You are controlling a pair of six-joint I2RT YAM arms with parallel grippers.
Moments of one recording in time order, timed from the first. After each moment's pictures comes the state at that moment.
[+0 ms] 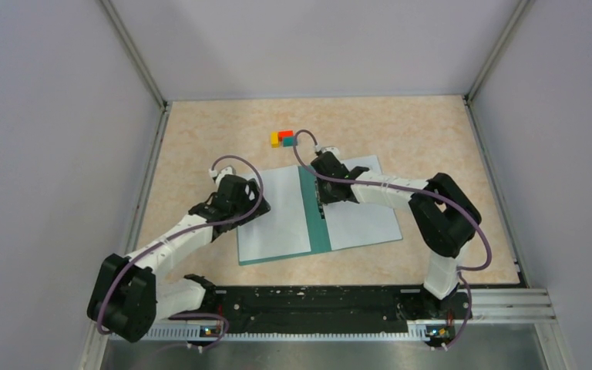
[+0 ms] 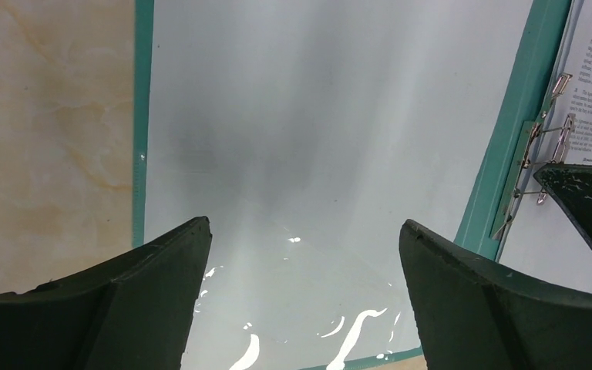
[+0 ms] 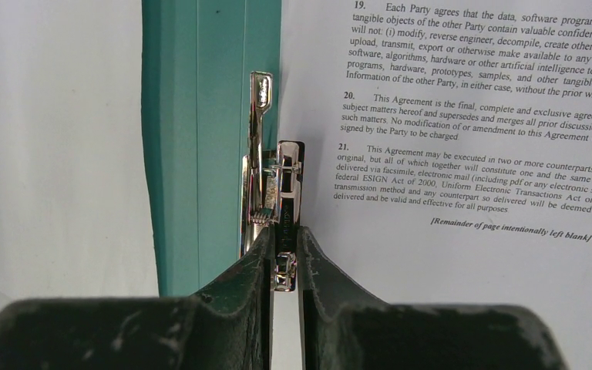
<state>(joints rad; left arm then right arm) -0.43 1.15 0.59 -0.30 -0.13 -0.81 0.76 1.83 1.16 -0.30 0.22 0.49</state>
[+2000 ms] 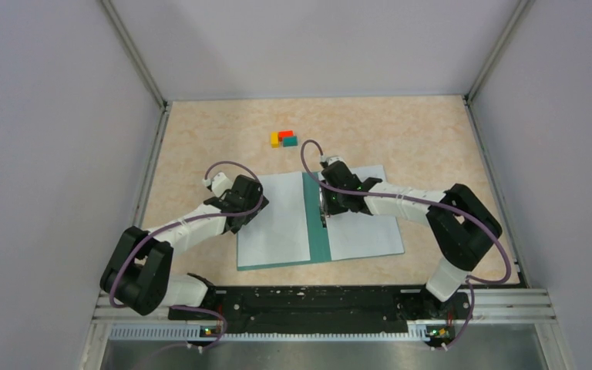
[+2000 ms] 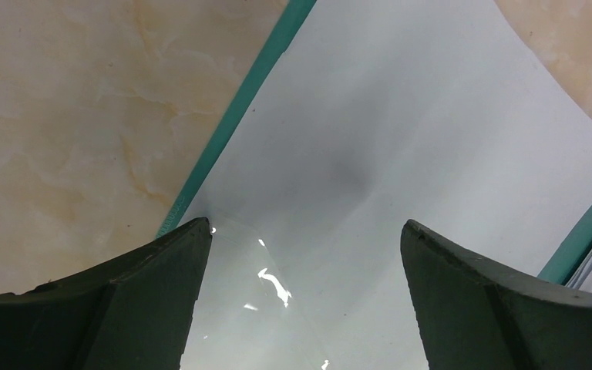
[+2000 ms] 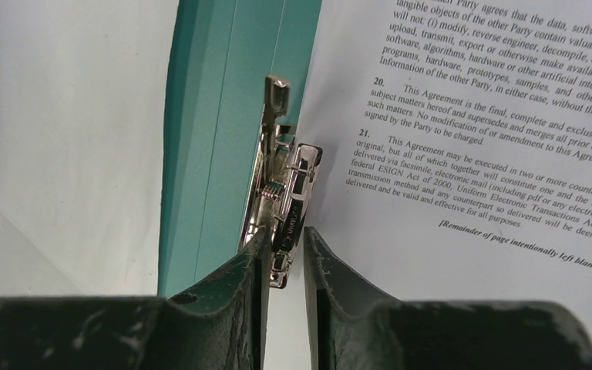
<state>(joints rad) -0.48 1.34 0.63 -0.31 -0.39 -1.16 0.76 1.68 0.98 -0.24 0.11 0.45</state>
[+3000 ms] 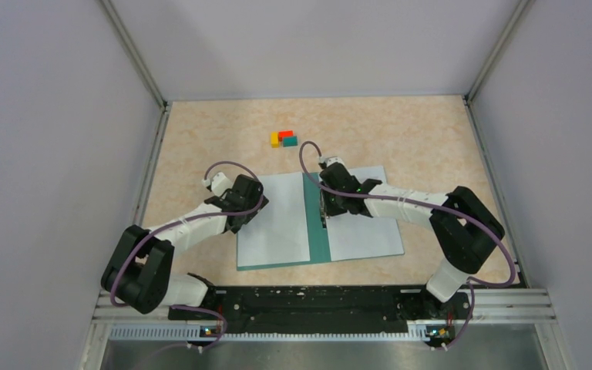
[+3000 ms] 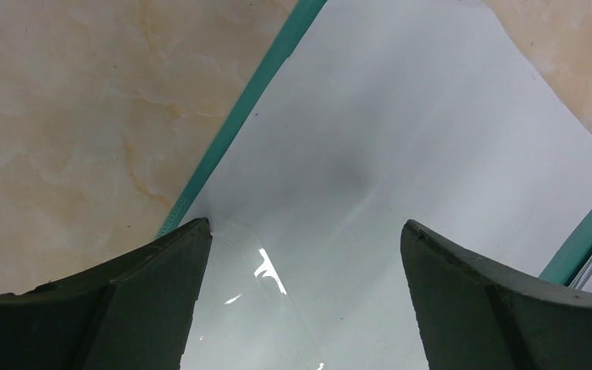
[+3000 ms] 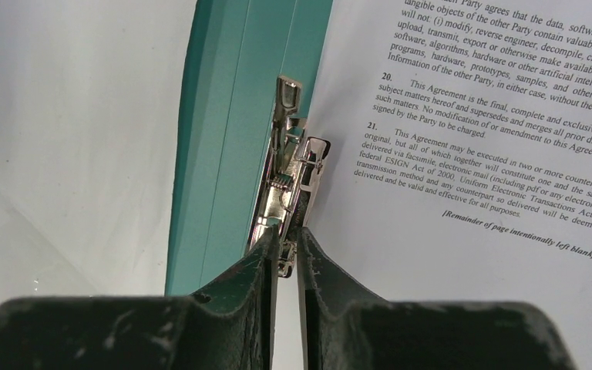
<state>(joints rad) -0.48 1.35 0.64 -0.31 -0.40 -1.18 0.79 1.66 0.98 -0.25 0.14 0.45</state>
